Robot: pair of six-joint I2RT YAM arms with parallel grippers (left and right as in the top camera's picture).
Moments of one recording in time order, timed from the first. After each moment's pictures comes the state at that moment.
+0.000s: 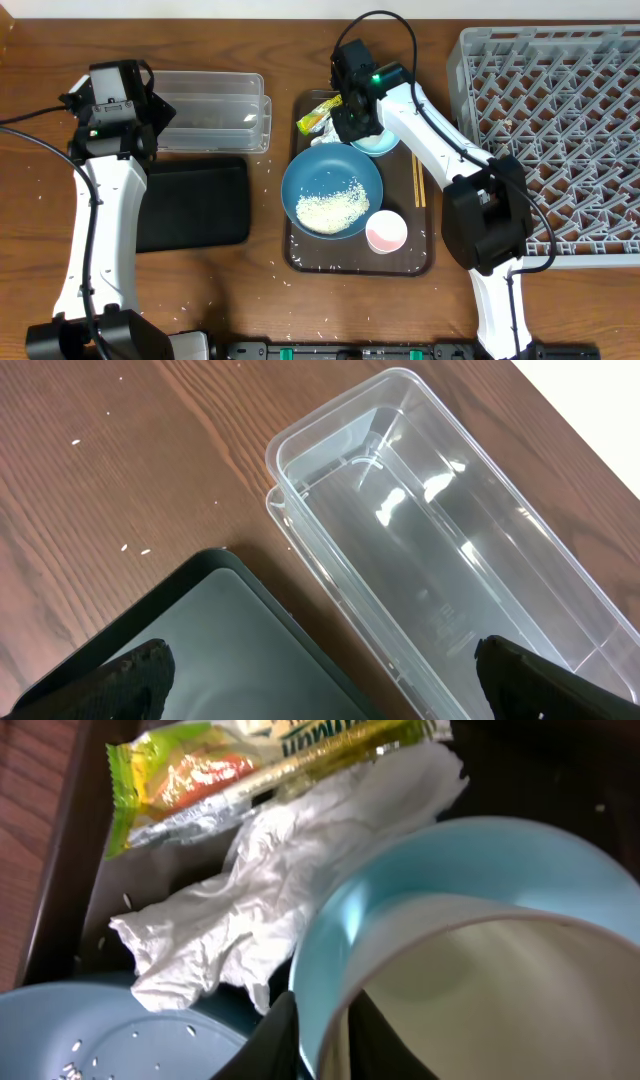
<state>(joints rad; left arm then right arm) 0.16 1.49 1.29 -0.74 -0.34 -0.70 0.51 2.25 1.93 -0.97 -0.02 0.17</state>
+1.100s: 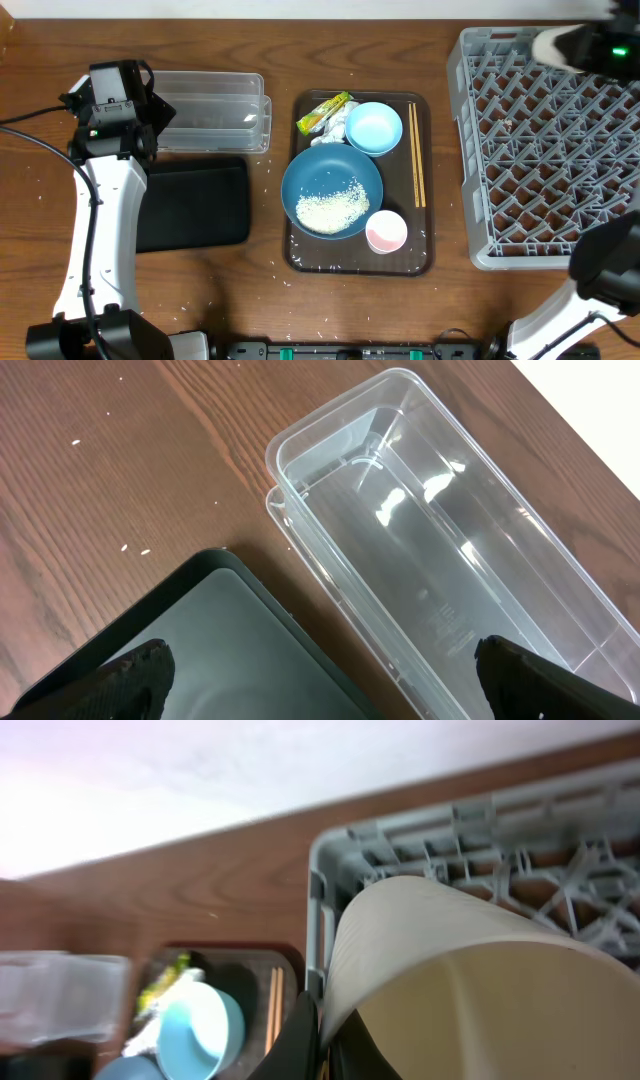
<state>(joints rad) 0.16 1.49 1.29 -0.74 -0.34 -0.70 -0.41 1.96 1.99 -0.90 -0.71 0.01</state>
